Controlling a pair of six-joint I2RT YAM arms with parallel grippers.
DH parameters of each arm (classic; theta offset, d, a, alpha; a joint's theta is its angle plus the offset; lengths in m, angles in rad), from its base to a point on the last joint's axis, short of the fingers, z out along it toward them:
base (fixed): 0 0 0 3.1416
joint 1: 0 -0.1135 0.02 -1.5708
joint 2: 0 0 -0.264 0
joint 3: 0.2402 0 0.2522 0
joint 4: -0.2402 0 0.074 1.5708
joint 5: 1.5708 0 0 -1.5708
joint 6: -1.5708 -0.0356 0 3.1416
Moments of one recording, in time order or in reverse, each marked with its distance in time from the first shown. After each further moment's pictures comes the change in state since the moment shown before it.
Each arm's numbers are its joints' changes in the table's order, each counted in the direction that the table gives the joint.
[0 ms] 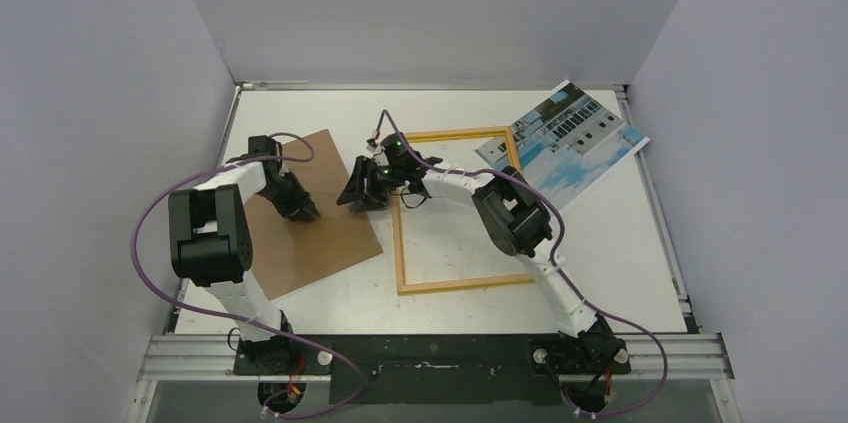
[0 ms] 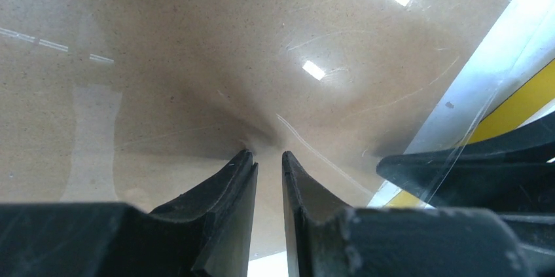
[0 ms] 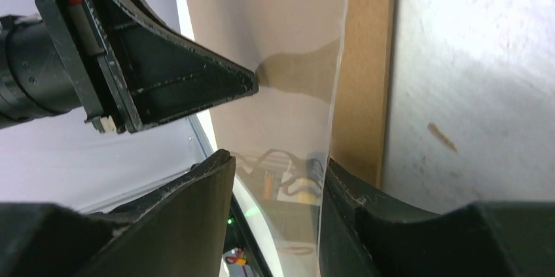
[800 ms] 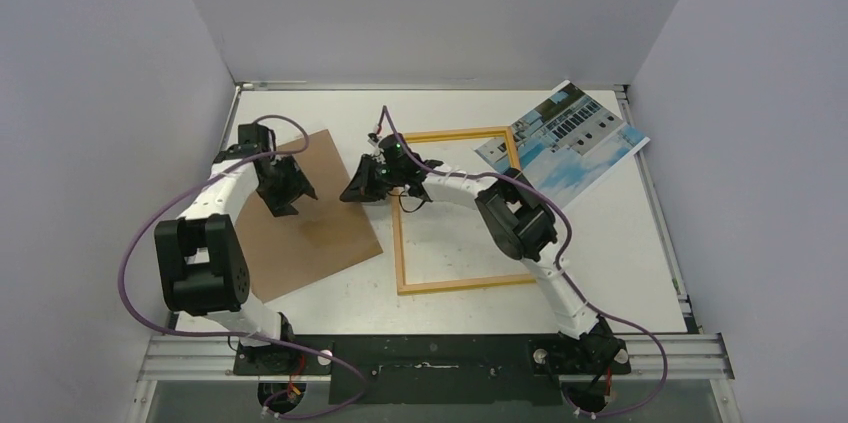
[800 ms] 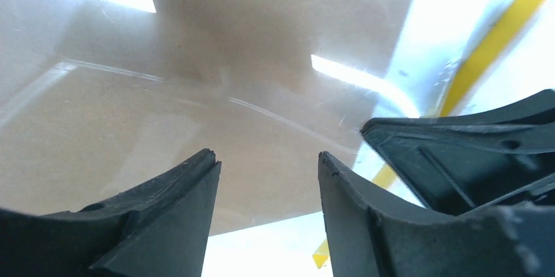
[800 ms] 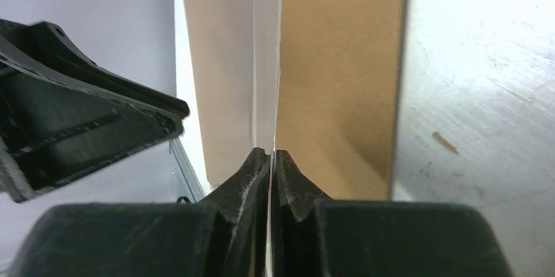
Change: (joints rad) left arm 0.014 0.180 0.010 -0.089 -0.068 -0.020; right arm -0.018 0.038 -0.050 0.084 0.177 0.019
